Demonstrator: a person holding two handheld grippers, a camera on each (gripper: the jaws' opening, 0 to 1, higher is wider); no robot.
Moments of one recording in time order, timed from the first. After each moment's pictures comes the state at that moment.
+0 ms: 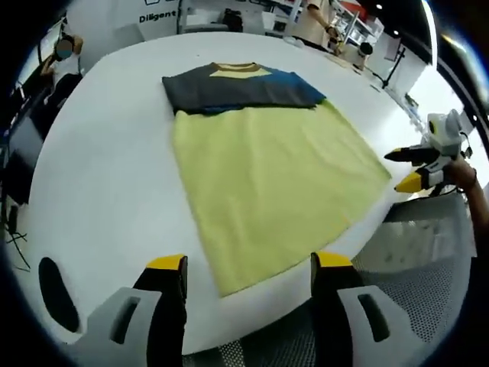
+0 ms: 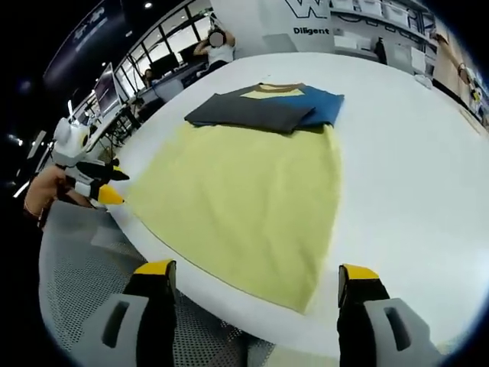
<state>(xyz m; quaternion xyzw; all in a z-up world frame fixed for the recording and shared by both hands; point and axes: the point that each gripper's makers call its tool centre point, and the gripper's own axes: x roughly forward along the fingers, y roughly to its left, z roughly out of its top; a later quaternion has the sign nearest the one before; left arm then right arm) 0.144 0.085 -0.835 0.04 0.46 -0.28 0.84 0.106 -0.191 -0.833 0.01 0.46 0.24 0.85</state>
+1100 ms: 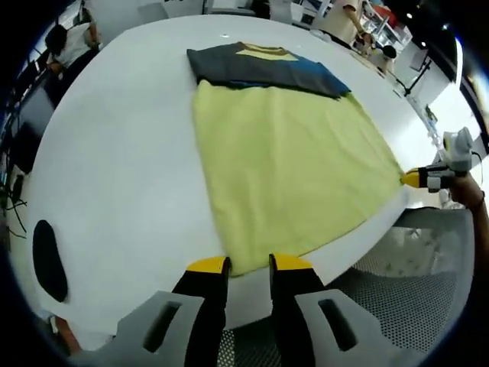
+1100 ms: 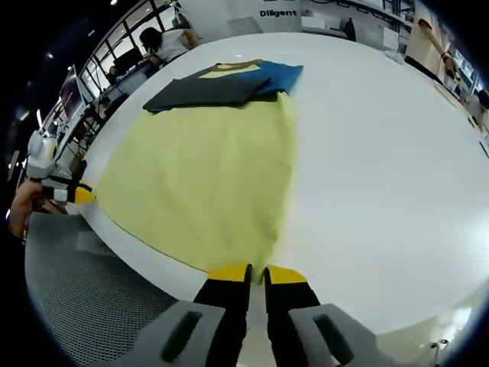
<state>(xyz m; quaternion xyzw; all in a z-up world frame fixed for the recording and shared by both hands) 0.105 0.103 -0.863 0.01 0.55 -0.18 0.81 0.088 -0.240 -0.868 0.01 0.53 0.13 0.84</state>
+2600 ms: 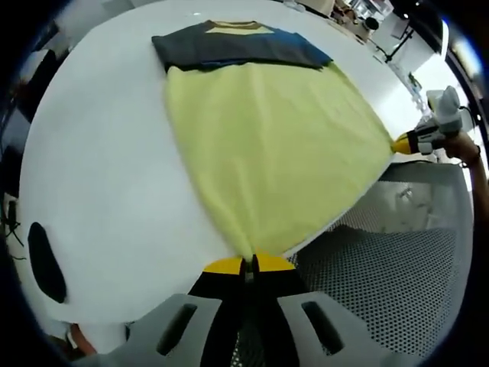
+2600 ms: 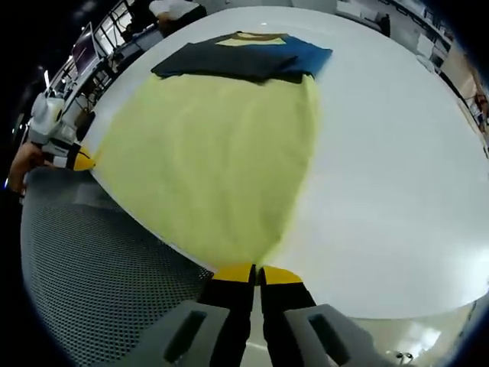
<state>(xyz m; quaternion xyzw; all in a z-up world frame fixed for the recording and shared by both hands) 0.062 0.102 -0.869 0.05 0.60 -0.25 0.76 0.052 -0.238 -0.870 -0.07 0.60 0.18 0.78</state>
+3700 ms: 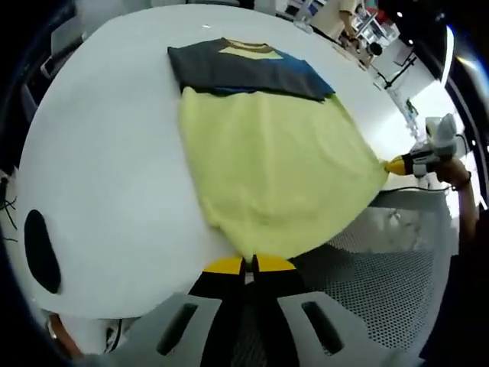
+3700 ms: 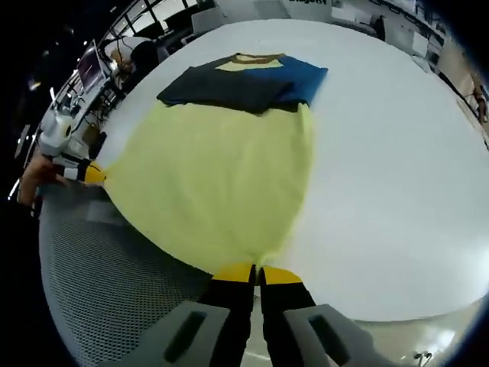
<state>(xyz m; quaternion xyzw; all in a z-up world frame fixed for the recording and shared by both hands) 0.077 0.101 -0.842 -0.02 0.57 -0.24 0.78 0.072 -0.231 -0.833 -0.02 0.55 0.19 0.81</state>
